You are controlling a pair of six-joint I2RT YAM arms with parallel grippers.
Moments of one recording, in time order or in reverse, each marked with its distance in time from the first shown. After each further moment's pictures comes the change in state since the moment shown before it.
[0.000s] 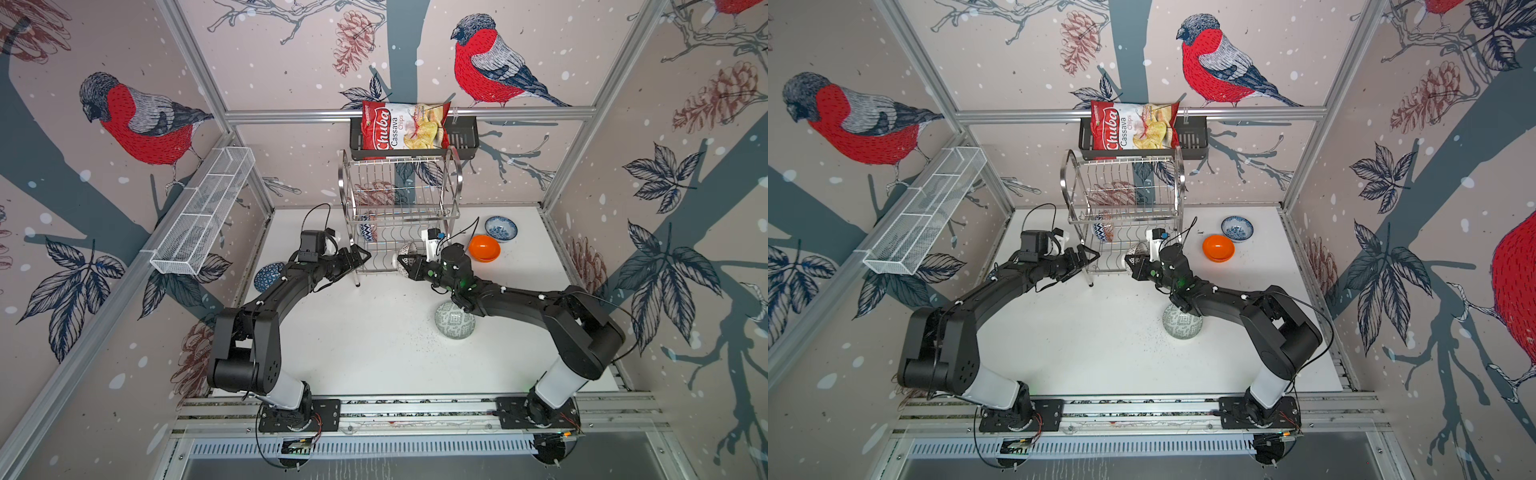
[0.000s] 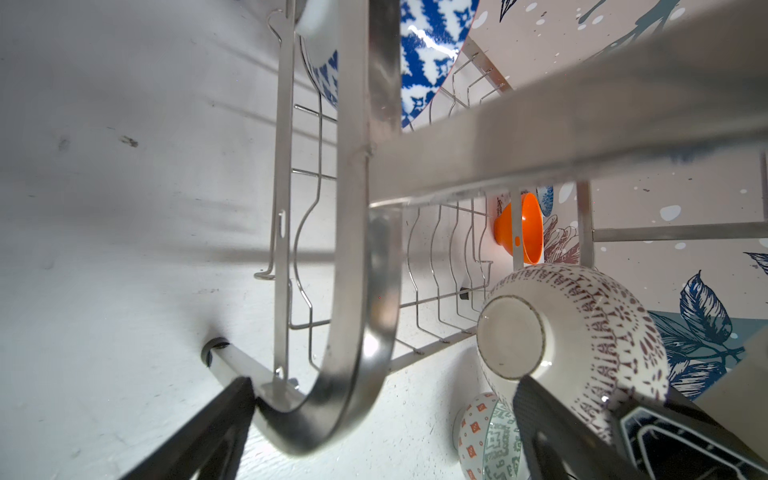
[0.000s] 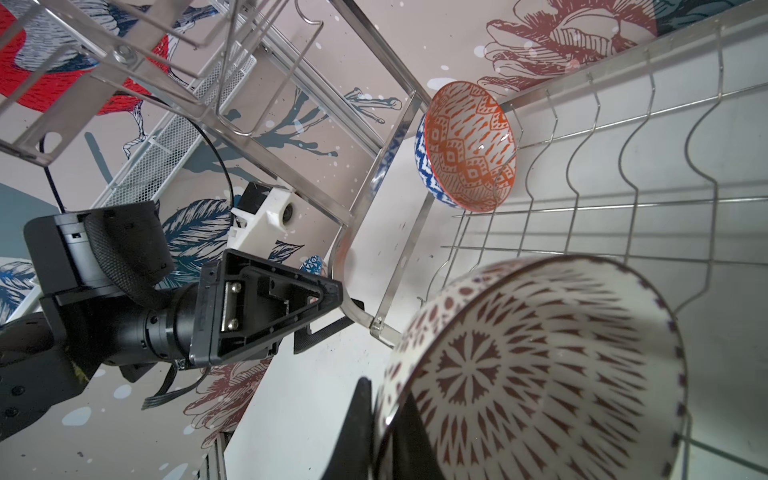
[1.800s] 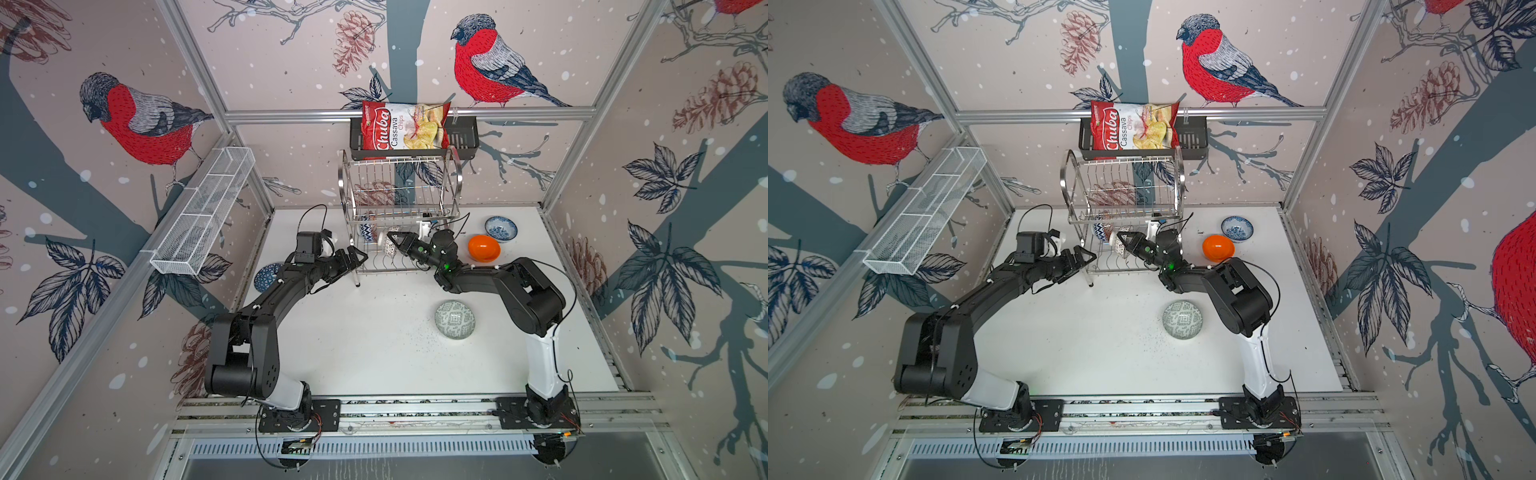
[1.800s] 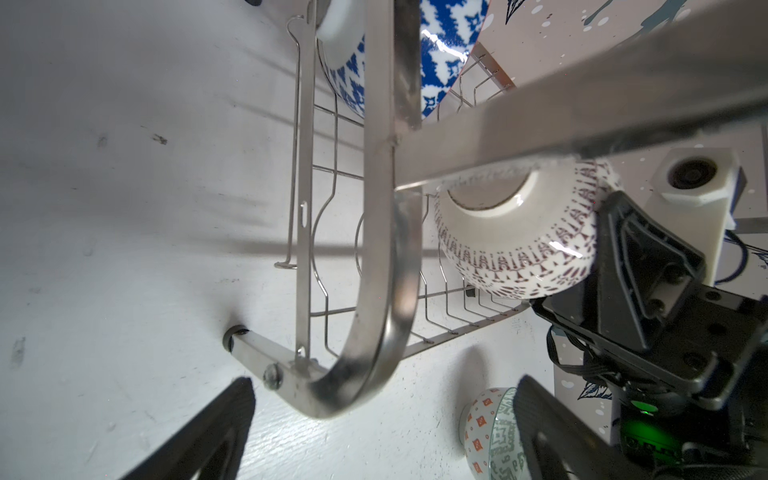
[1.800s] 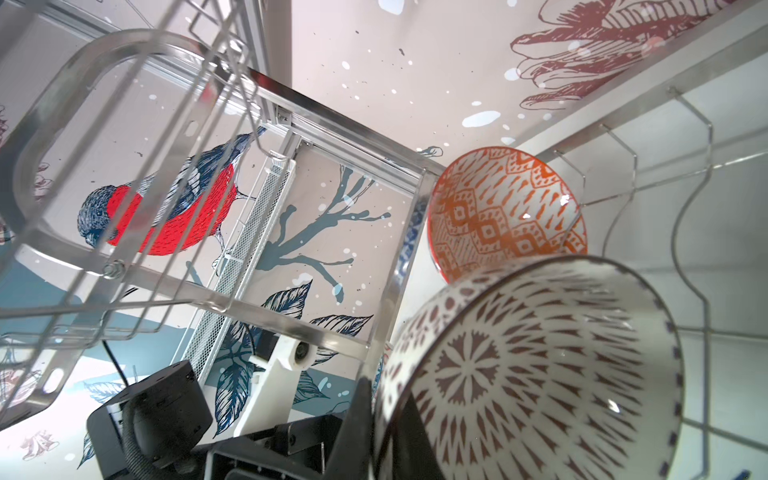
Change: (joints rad) left arm 0.026 -0.026 -0.011 -0.033 0.000 0.026; right arm -0.093 0.417 0.314 0.319 -0.130 0.386
